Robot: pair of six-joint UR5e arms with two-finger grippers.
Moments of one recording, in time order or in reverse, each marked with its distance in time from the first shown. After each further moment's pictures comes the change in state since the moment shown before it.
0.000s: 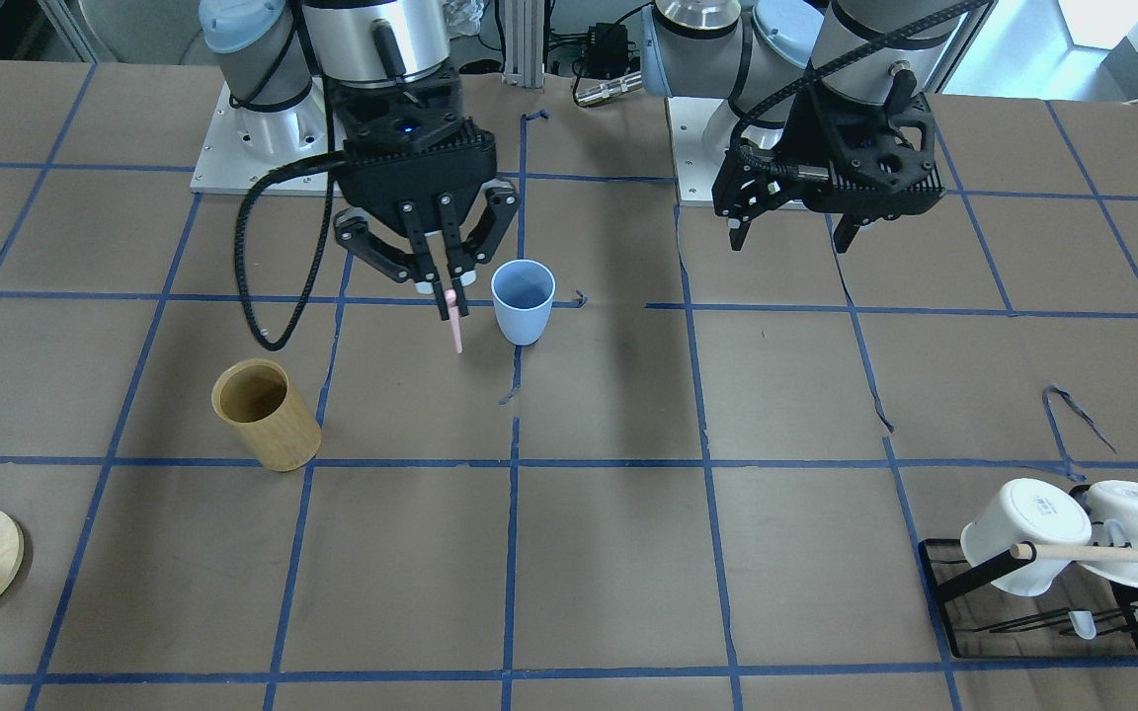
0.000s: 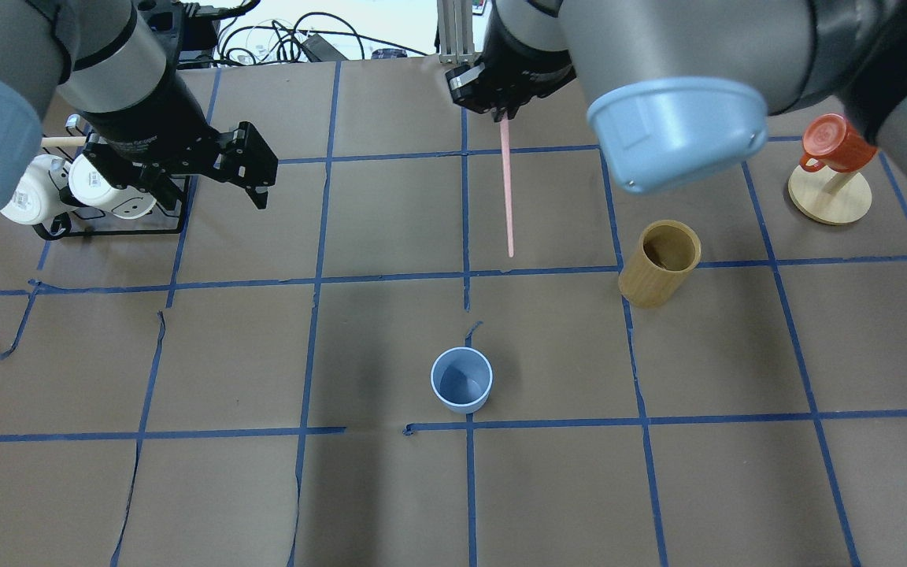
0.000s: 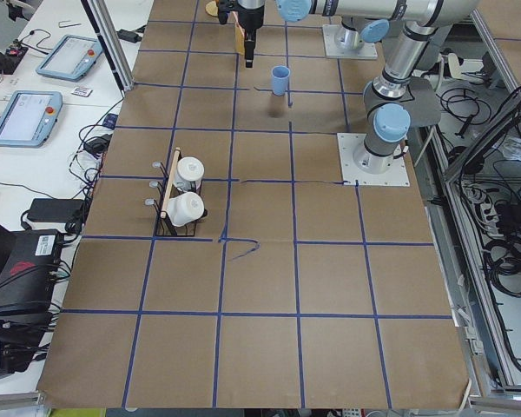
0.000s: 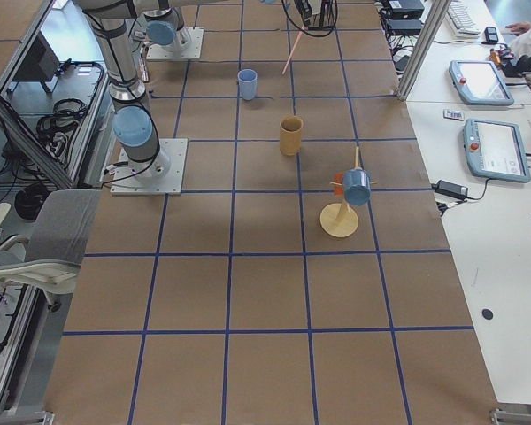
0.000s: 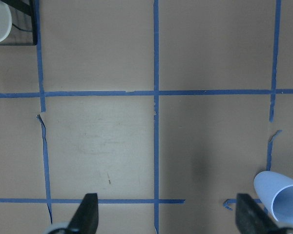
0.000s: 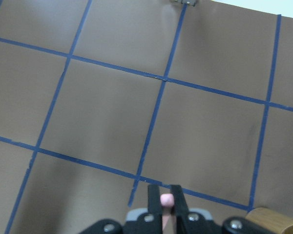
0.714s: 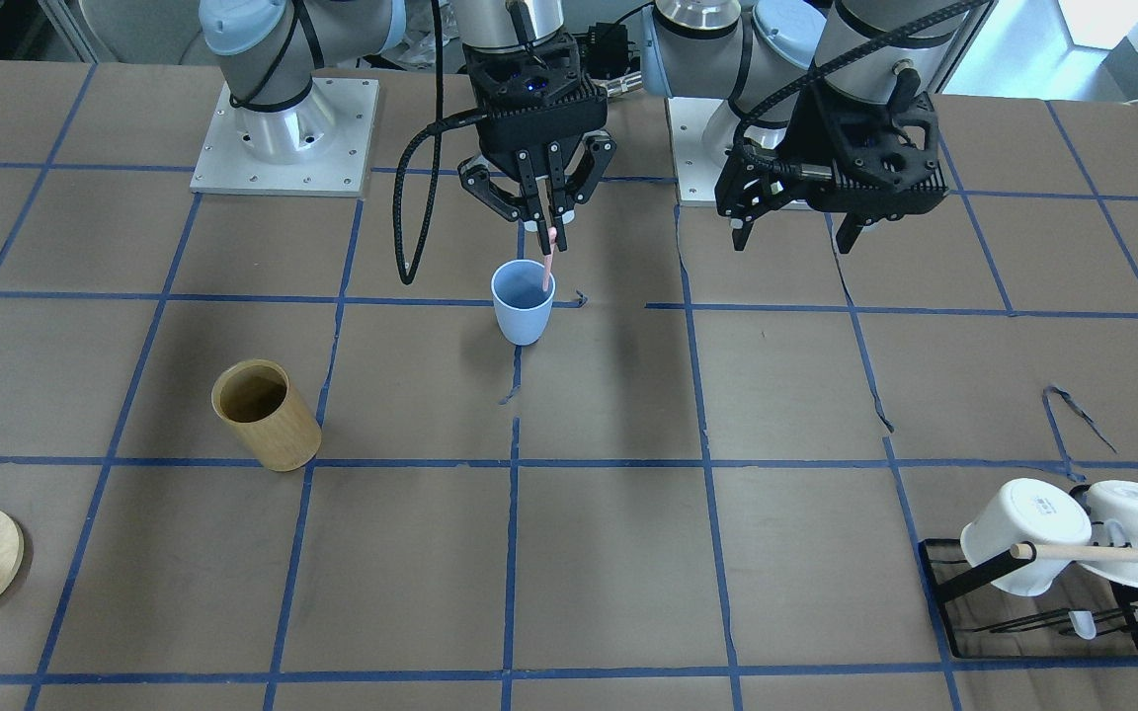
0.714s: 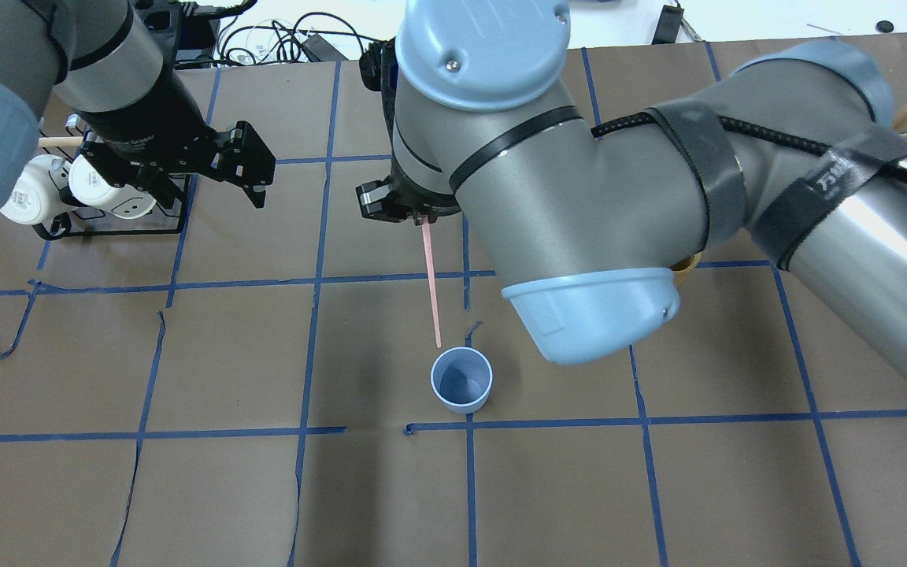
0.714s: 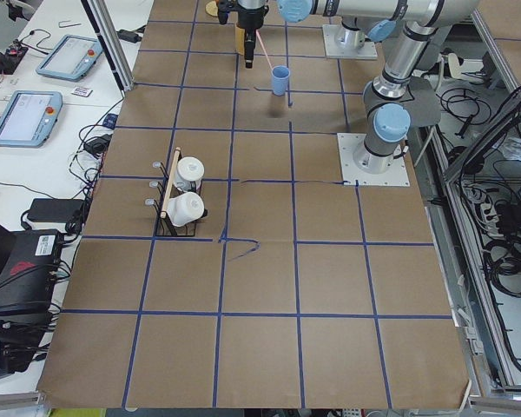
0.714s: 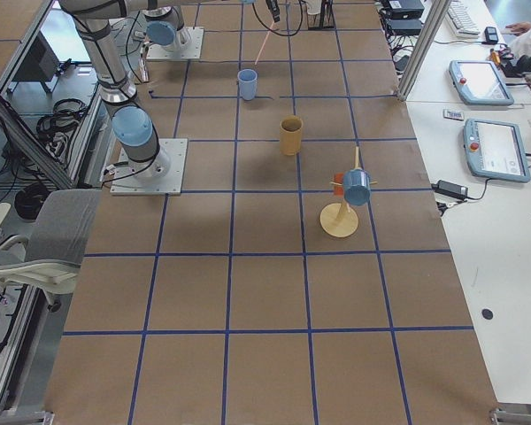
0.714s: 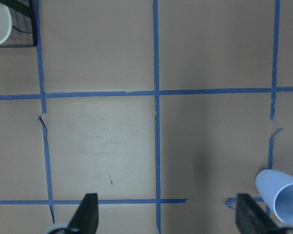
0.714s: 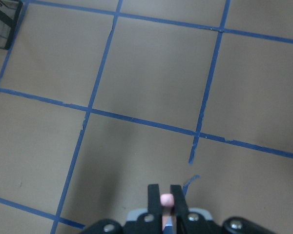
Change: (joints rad) left arm 0.005 0.001 0.002 0.006 0.000 0.005; right arm 0.141 -0.067 0.149 -0.042 -0.003 0.162
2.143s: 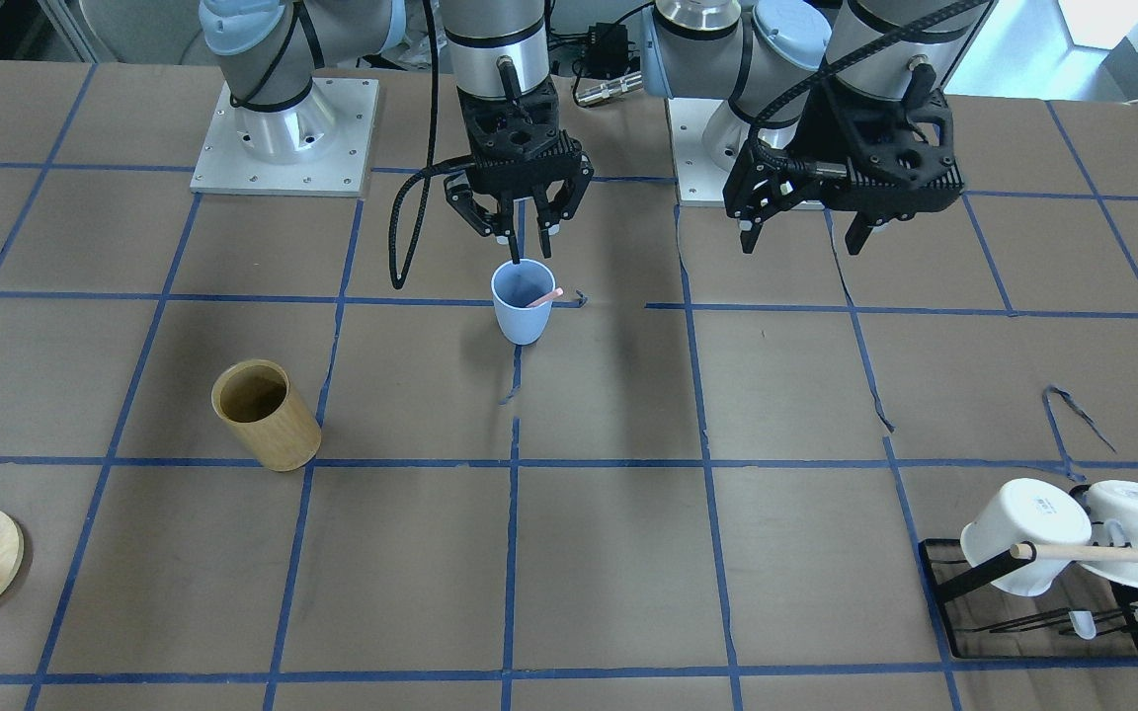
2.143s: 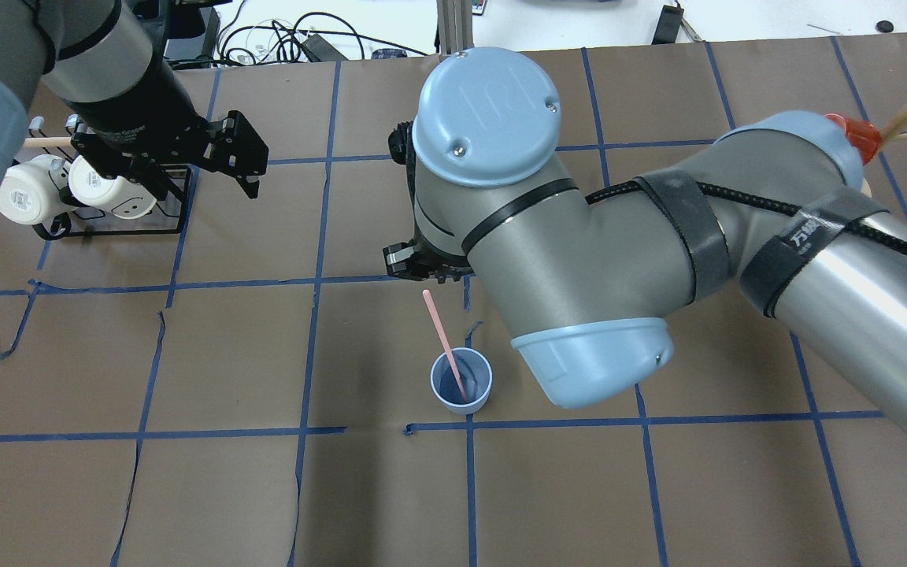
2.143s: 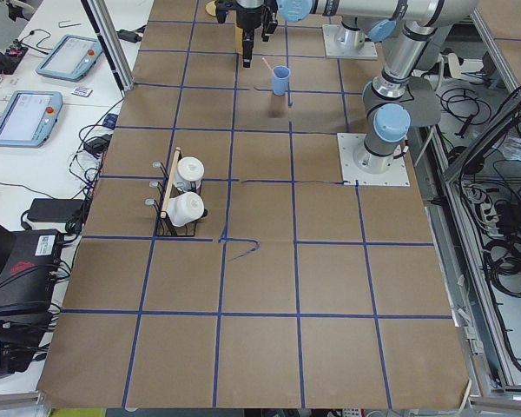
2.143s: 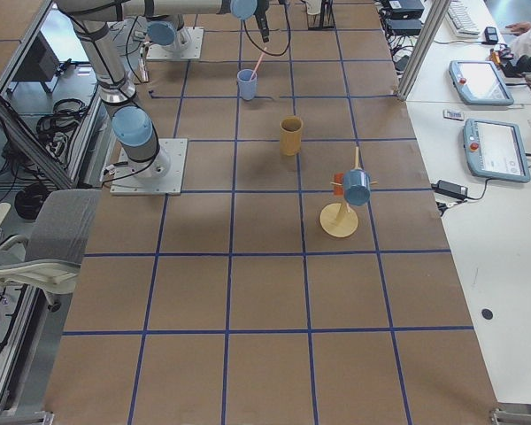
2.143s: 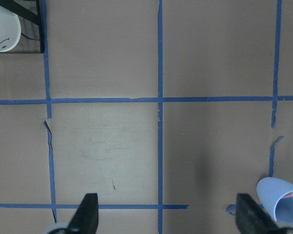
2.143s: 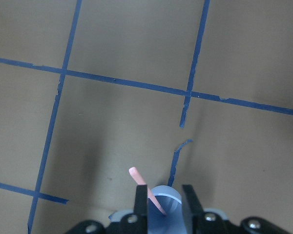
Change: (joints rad) left arm 0.008 -0.001 0.010 0.005 0.000 -0.003; right arm 0.001 -0.010 0.099 0.005 -0.005 0.036
